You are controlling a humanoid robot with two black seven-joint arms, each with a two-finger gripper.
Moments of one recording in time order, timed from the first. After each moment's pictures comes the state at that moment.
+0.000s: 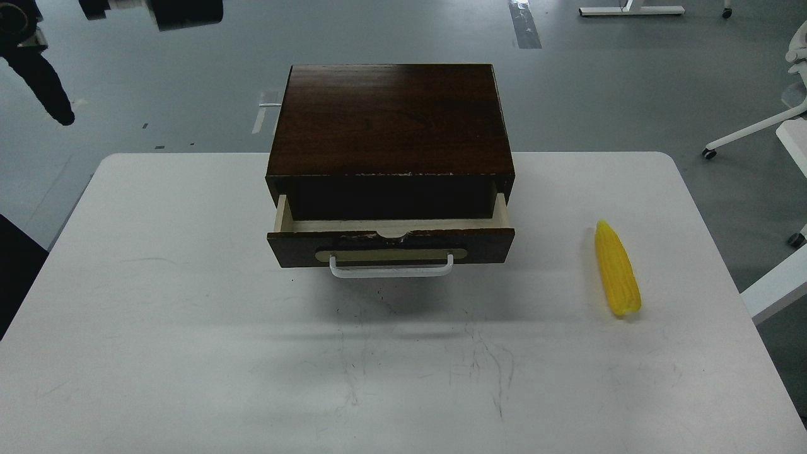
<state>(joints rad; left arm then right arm) -1.38 0.76 -0.41 -1.16 0.88 -0.49 -0.42 1.07 -0.80 0.42 0.57 0.00 0.49 0.34</state>
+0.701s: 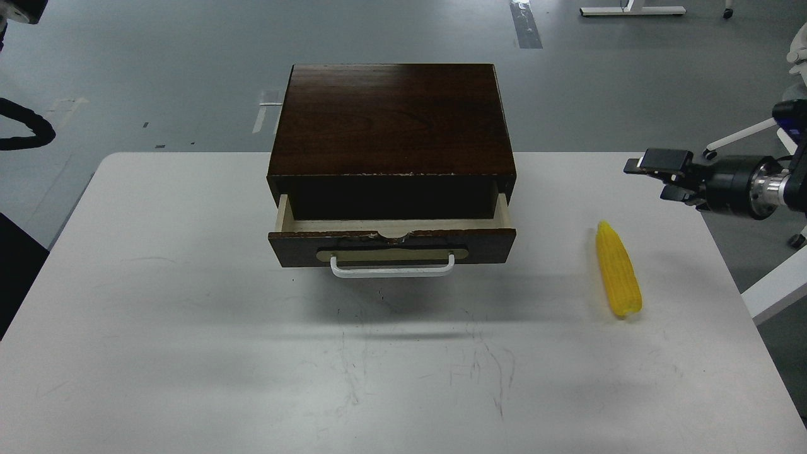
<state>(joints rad) -1.12 0.76 -0.46 -0.83 -0.19 -0.49 -0.49 1.09 -0.84 -0.01 0.96 -0.95 0.45 0.19</state>
